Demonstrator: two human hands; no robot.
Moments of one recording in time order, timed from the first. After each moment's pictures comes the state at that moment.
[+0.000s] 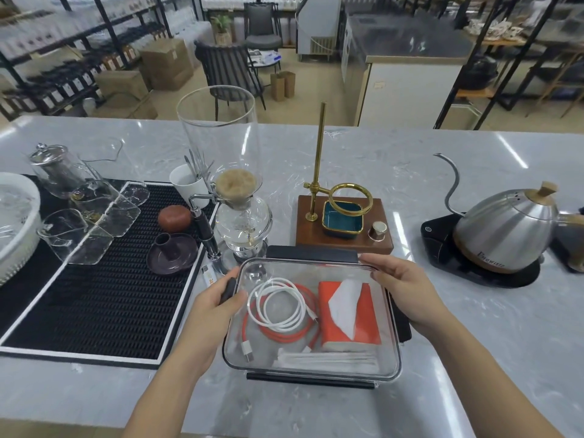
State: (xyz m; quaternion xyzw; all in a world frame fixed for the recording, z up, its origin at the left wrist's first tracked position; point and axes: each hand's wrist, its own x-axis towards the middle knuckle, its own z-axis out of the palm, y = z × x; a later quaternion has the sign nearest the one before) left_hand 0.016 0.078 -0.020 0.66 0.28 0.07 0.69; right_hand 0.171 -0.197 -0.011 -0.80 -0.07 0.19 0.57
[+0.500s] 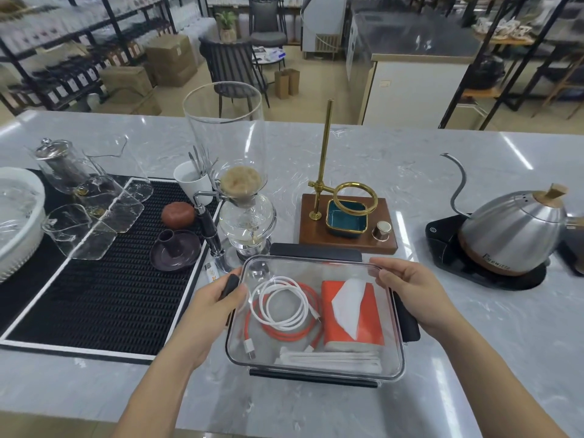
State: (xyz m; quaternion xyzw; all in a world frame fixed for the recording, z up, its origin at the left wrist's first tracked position) left_hand 0.017 0.092 -0.027 0.66 0.27 0.04 0.70; right_hand 0.176 -0.202 -0.018 -0.80 -0.06 0.19 0.56
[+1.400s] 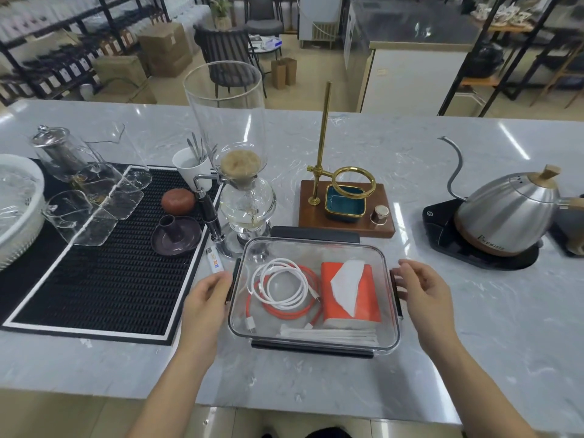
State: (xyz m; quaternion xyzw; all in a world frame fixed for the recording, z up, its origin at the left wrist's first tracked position) left_hand -0.003 0.077 -0.049 0.58 0.40 0.17 0.69; right_hand 0.128 -0.212 -0.034 -0.77 0.08 0.03 0.63
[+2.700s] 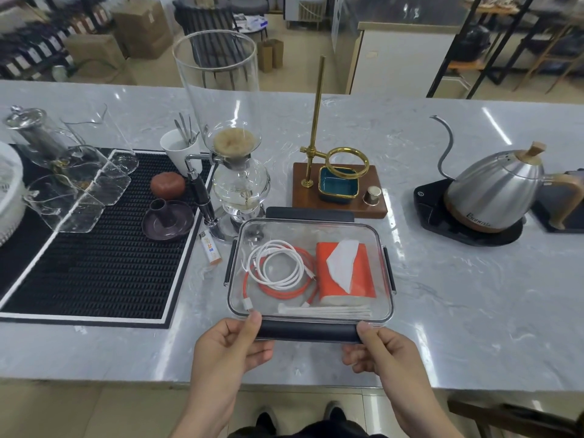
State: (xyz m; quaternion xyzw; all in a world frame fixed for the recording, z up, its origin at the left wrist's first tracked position) left_hand -0.070 0.005 -0.025 0.51 0.40 0.09 0.75; right_hand -0.001 -0.201 -0.028 -0.70 0.10 0.21 0.67
